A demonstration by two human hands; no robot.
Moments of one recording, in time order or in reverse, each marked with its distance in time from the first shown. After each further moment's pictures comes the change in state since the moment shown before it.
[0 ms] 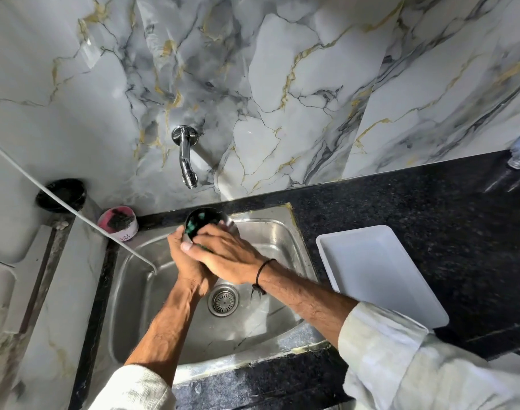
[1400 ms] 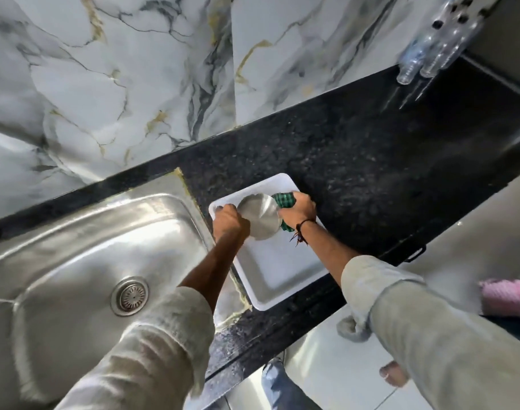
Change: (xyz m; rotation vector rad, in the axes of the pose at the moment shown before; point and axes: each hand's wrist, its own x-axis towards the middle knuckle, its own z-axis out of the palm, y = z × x) left_hand 0.000 -0.265 0.205 1.599 -0.306 -0.041; right_hand -0.164 0.349 -0.109 0.296 0.736 1.051
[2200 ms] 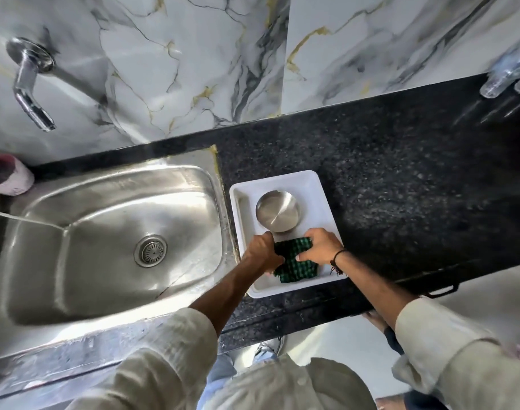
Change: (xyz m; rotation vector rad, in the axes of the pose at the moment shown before) left_hand -0.063 -0.014 0.068 0.197 -0.246 -0.028; right_hand -0.002 0.074 -0.028 -0.508 -0.596 -0.170
